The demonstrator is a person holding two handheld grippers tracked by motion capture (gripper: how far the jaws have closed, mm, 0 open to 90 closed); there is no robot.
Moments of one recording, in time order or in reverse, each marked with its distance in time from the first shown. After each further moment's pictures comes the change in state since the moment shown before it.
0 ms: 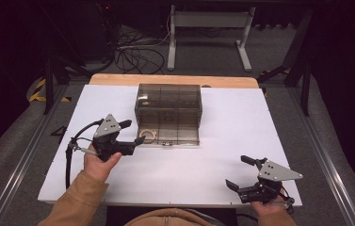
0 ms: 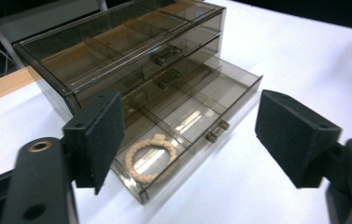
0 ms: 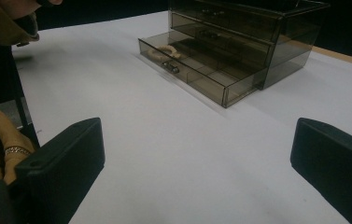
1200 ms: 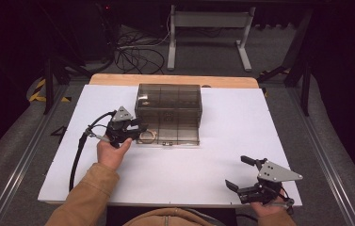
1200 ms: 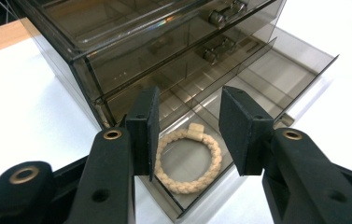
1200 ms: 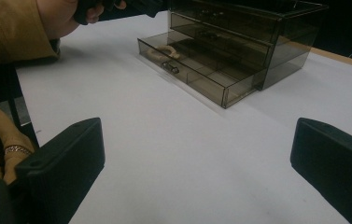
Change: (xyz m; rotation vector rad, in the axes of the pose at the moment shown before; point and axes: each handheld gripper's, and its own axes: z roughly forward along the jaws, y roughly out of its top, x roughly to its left) left arm 0.034 -0.006 0.066 0.144 0.051 -0.076; right arm 0.003 0.001 0.000 0.001 -0.010 -0.004
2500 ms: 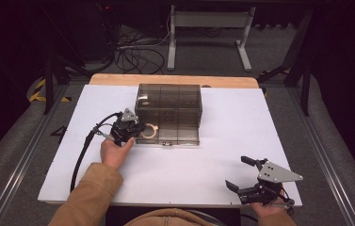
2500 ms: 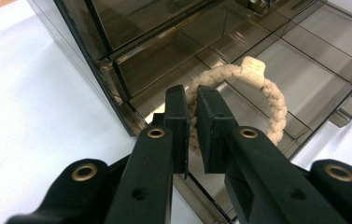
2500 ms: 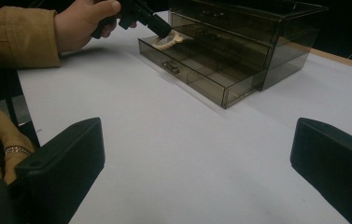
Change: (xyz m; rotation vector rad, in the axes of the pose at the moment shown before) left arm 0.014 -0.015 0.037 0.111 0.050 0.014; right arm 0.001 0.000 -0.001 -0.001 0.001 -0.005
